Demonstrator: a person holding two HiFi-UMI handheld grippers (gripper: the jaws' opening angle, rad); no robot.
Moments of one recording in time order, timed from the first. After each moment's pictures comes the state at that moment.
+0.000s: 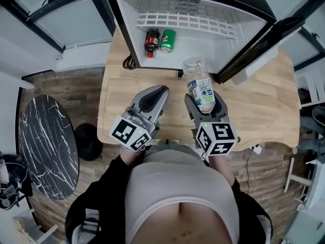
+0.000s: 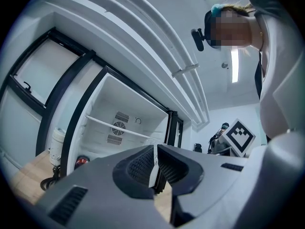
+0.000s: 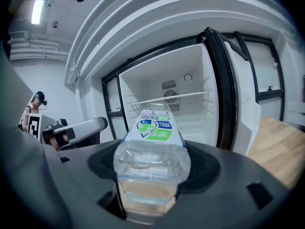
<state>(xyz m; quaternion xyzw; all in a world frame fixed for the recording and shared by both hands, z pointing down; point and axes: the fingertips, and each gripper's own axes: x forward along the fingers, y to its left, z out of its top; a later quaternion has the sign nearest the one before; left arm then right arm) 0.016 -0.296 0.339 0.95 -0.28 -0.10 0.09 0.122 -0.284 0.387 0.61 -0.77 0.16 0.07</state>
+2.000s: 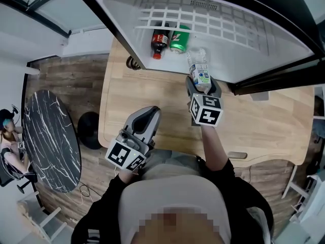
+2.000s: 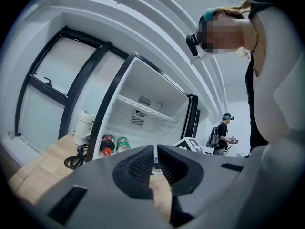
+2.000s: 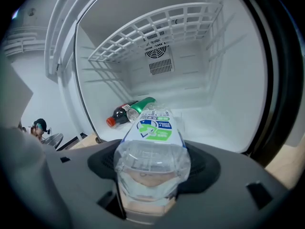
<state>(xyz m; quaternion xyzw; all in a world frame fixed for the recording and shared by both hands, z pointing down) -0.020 -0.322 0.415 0.92 -0.37 -0.03 0.15 0.130 -0.433 0.545 0.62 -0.73 0.24 0.14</state>
